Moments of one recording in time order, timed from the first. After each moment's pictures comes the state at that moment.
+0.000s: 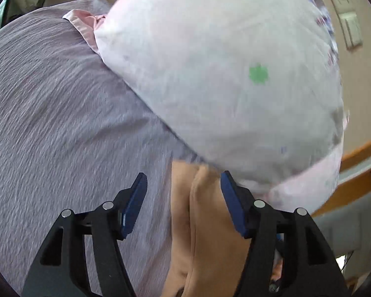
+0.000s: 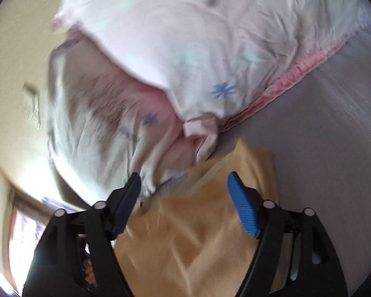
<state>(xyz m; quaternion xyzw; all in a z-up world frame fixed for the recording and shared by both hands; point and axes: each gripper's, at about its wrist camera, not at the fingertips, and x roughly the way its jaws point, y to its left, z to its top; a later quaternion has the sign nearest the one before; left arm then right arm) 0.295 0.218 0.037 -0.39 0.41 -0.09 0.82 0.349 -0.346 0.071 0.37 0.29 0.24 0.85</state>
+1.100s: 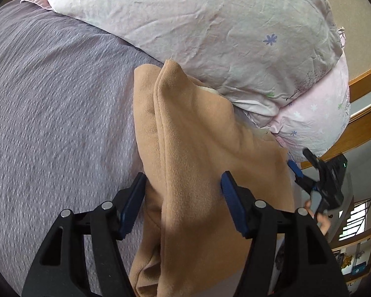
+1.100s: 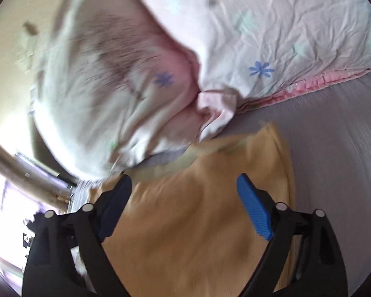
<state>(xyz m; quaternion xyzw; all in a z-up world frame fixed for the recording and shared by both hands) 0.296 0.123 0.013 -0.30 0.49 -0.15 0.81 0.340 -0.326 0.091 0.24 0.33 0.23 0.88</state>
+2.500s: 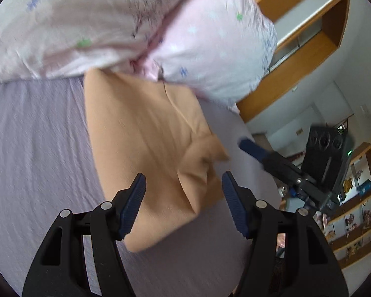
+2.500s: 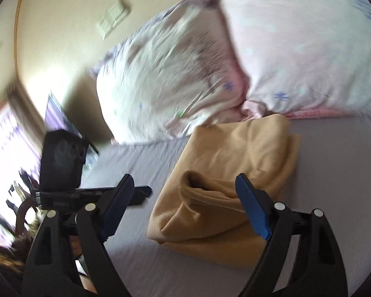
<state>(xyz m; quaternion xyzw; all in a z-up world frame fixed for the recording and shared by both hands) 0.250 -0.076 0.070 -0.18 0.46 -0.36 0.79 0.208 -0.304 0.125 0.10 0.25 0.31 0.91</state>
